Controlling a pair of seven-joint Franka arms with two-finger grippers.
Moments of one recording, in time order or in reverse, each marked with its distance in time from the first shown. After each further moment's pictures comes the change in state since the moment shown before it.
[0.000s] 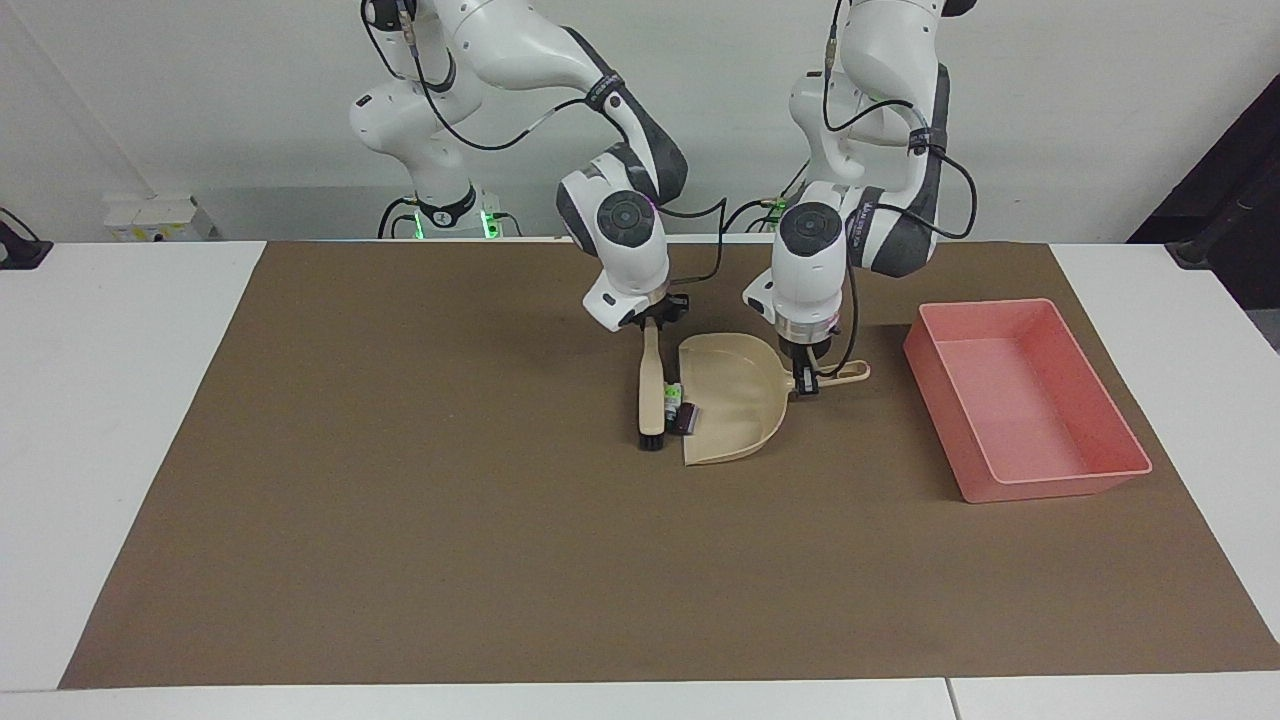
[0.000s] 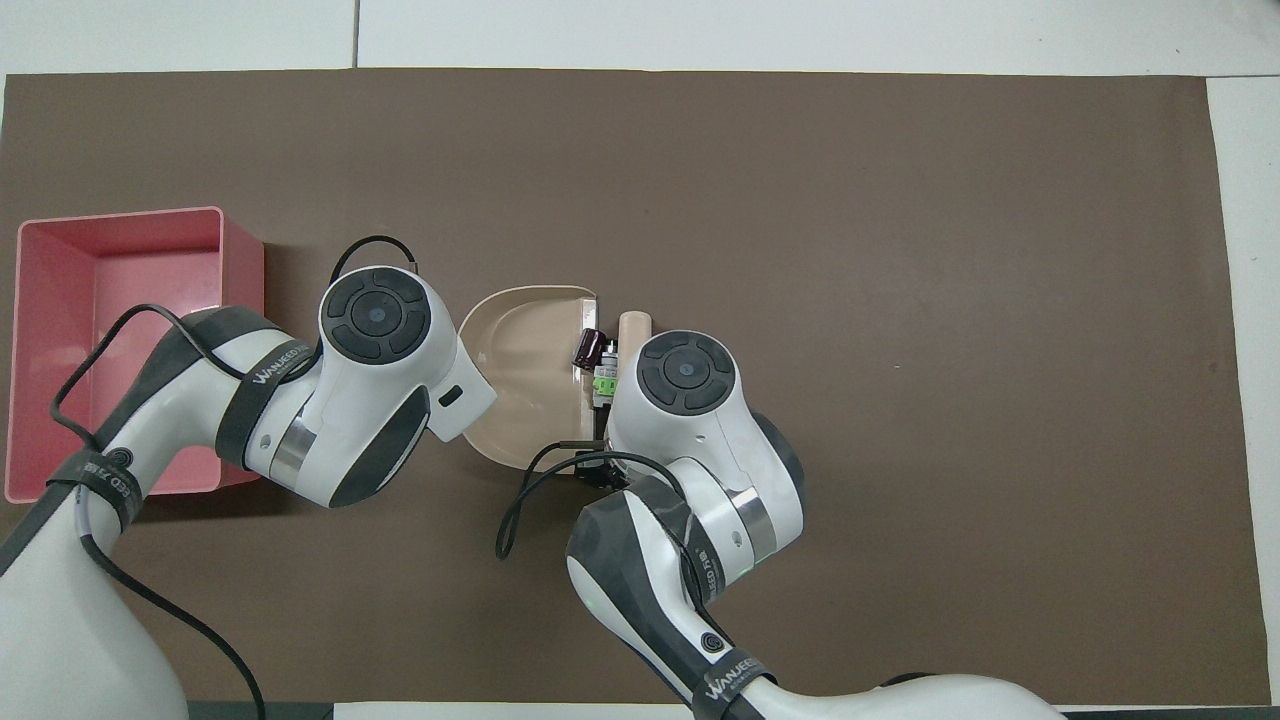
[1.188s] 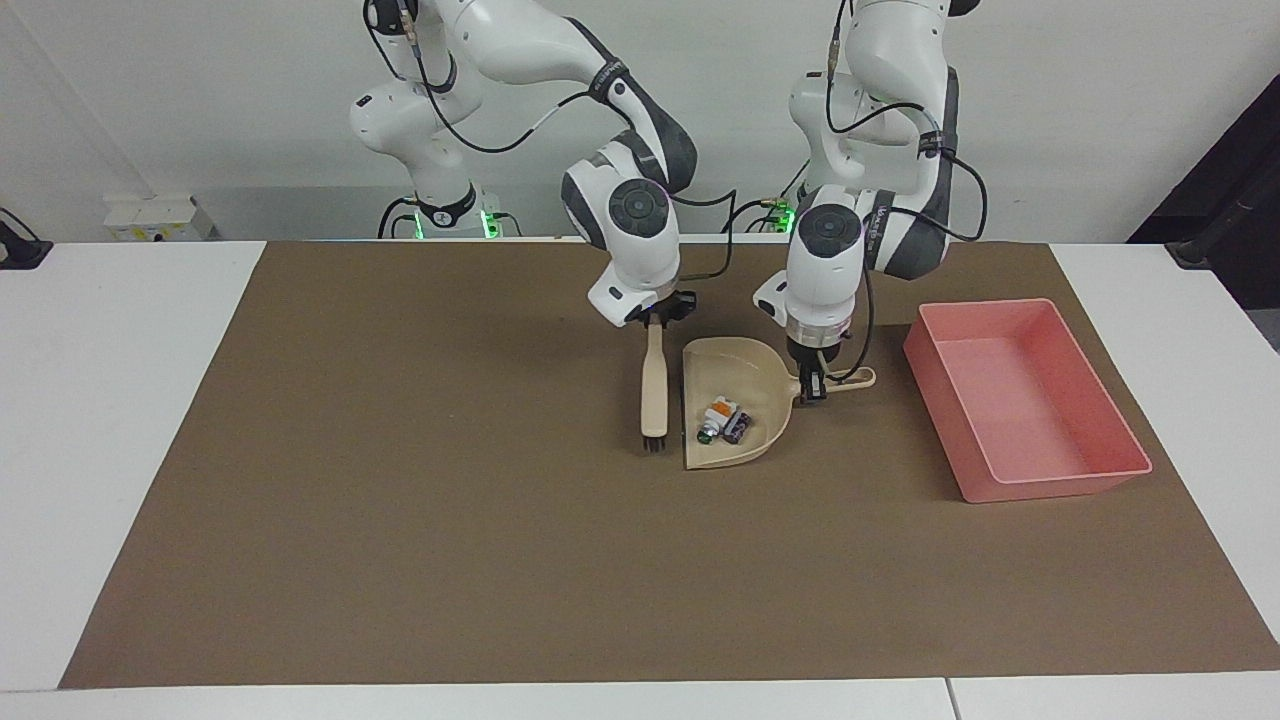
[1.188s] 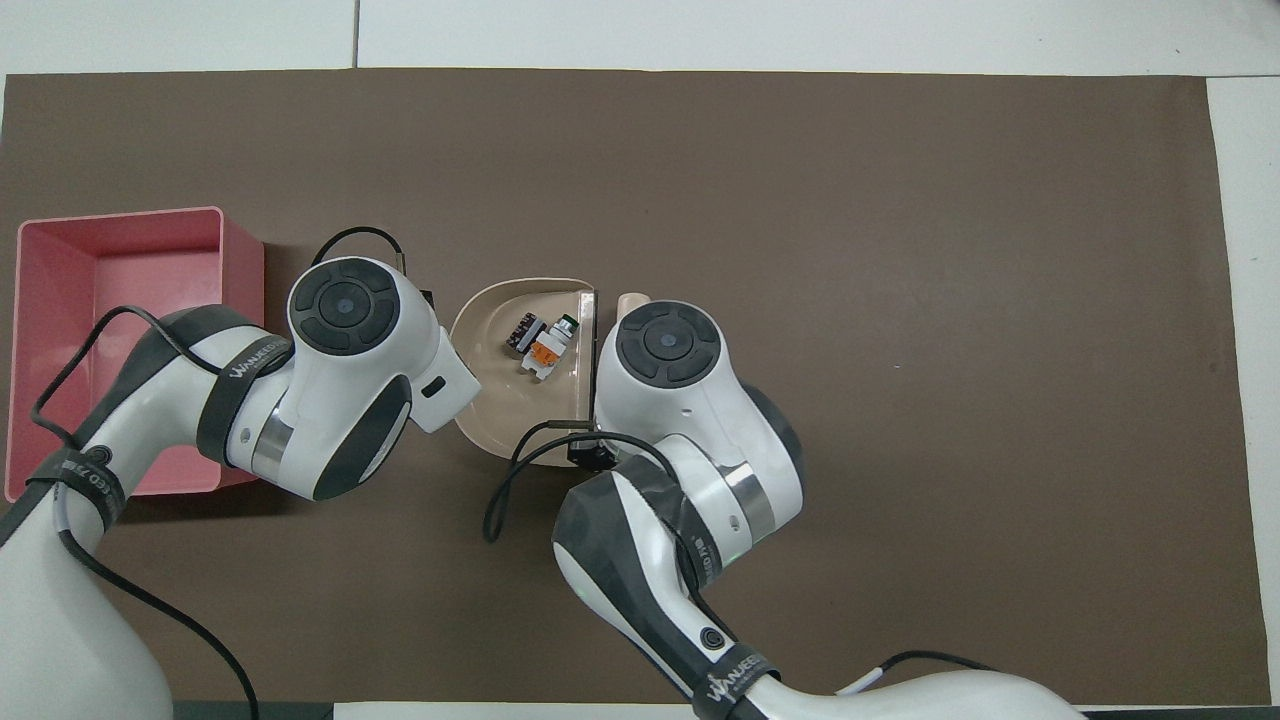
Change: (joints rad) left arm 0.052 -0.002 0.004 -0.001 -0.080 0.052 0.109; right arm -0.055 -0.030 -0.019 0.102 -0.098 -0.181 -0.003
